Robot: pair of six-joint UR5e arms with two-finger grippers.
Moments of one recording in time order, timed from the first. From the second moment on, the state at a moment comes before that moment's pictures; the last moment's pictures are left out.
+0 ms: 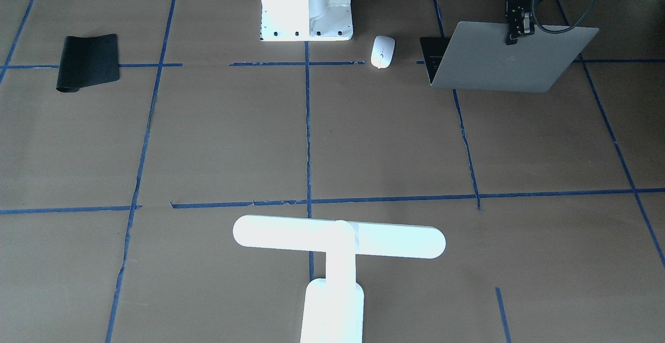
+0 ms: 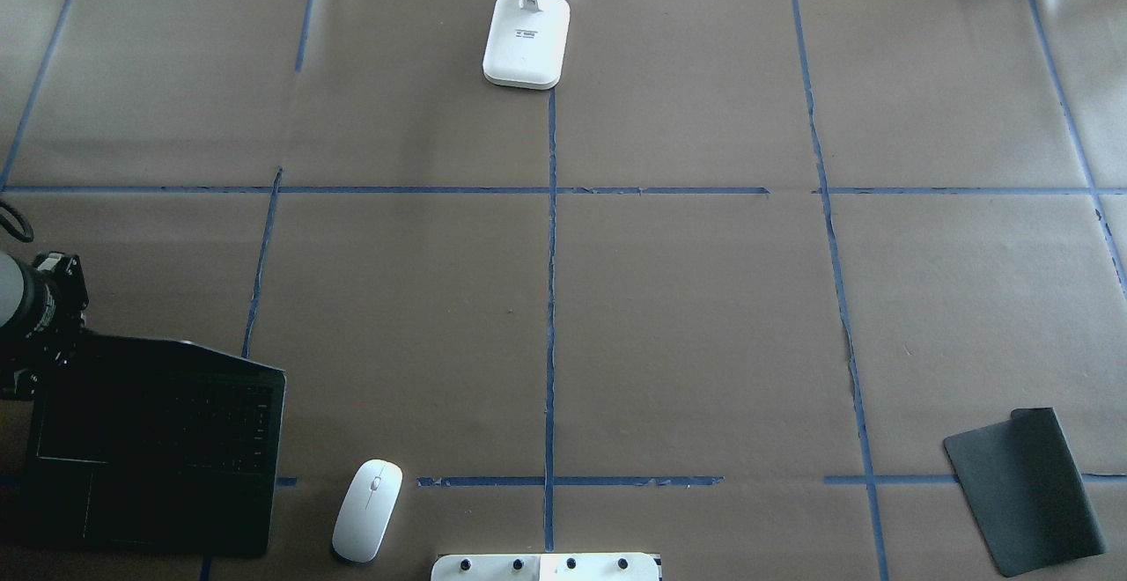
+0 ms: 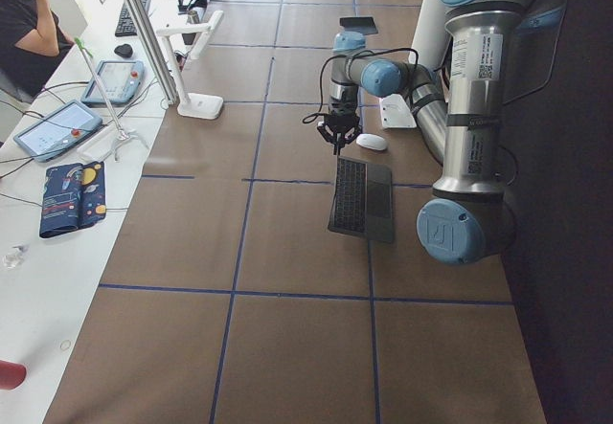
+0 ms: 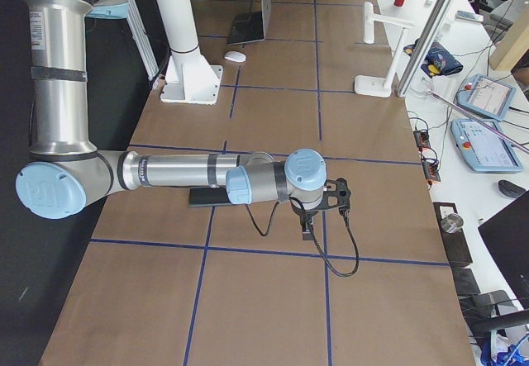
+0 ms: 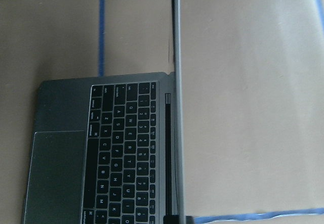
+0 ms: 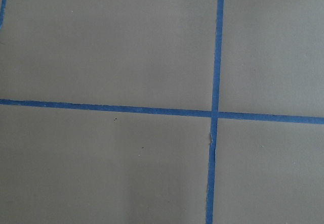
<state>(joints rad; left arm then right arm) -0.71 -1.61 -2.40 -1.18 -1.85 -2.49 1.58 -1.60 1.66 -1.44 2.47 0.08</state>
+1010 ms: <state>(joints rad) -0.88 -2.18 -1.92 -1.14 -1.85 -2.44 1.58 -1.60 1.67 -1.44 2.47 0.08</state>
